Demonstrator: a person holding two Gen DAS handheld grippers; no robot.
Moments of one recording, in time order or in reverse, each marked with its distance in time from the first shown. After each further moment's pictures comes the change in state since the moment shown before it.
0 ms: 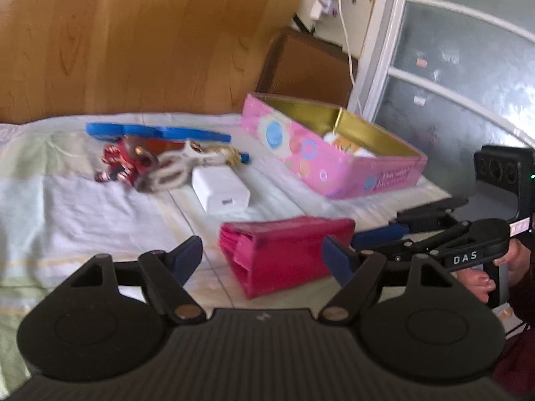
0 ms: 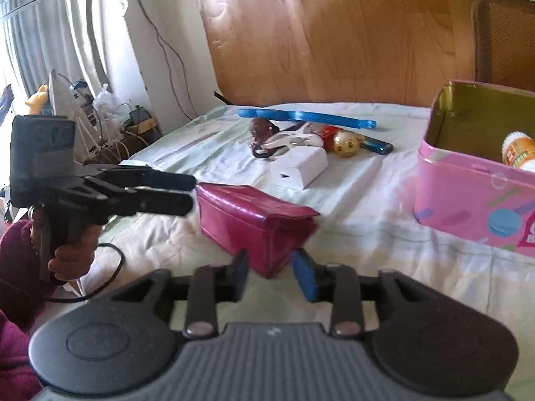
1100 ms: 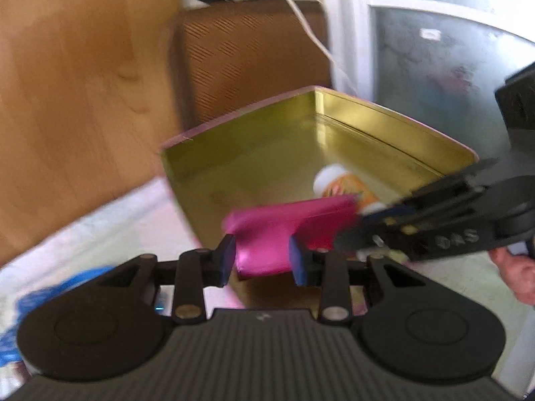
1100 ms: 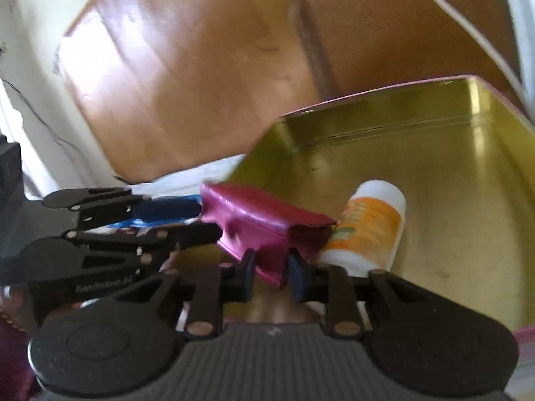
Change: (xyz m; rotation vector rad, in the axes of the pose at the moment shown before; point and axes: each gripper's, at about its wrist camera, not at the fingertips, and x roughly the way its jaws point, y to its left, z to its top) left arm 0.190 -0.132 0.131 0.334 0.160 0.114; right arm -0.040 -0.196 0.048 0.323 -0.077 -0.184
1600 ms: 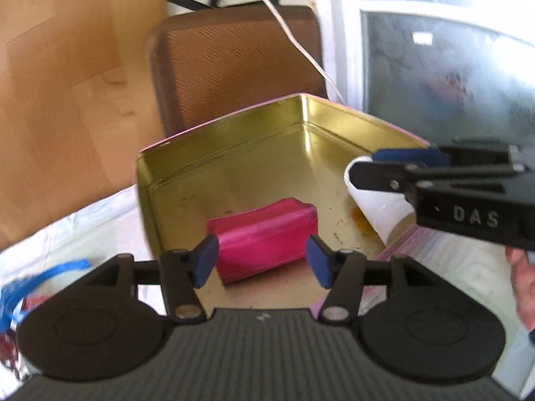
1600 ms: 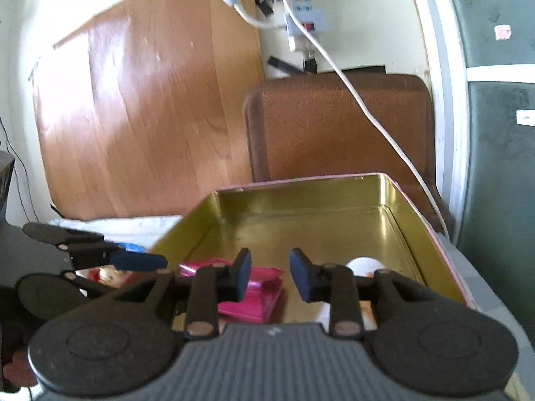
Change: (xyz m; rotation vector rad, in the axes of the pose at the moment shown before) left arm -0.014 -0.034 0.002 -0.049 -0.044 0.065; right arm -0.064 0.019 -0.026 -0.109 -0.314 -0.277
